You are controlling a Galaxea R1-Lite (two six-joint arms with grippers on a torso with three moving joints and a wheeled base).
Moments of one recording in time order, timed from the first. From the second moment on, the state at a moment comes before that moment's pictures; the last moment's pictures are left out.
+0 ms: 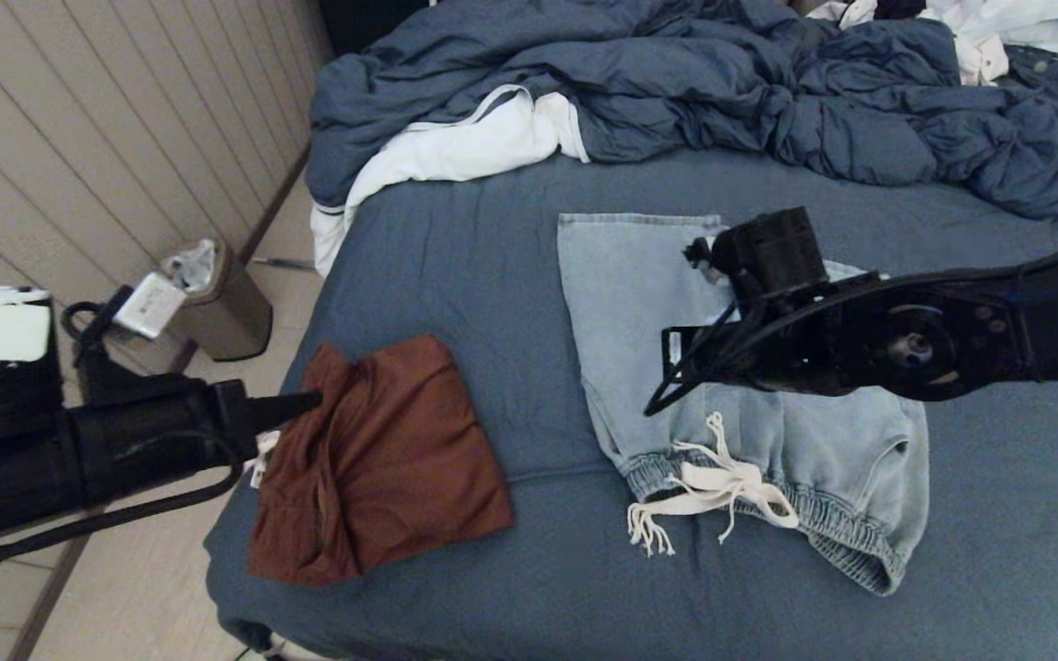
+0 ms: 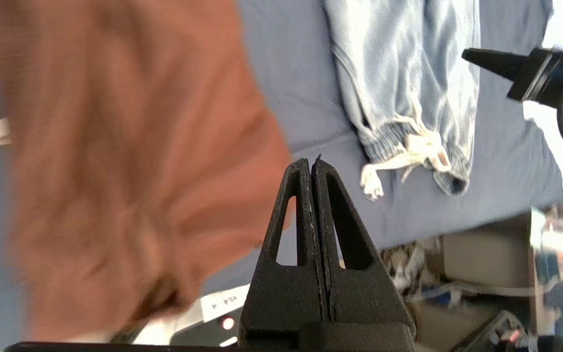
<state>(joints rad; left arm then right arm) -0.30 1.43 -0.64 -0.47 -0.38 -0.39 0.45 1.83 -1.31 0.04 -0.30 0.27</state>
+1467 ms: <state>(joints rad) -0.79 2.04 -1.18 -0.40 -0.25 -0.51 0.24 1.90 -1.36 0.02 -0.16 0.18</state>
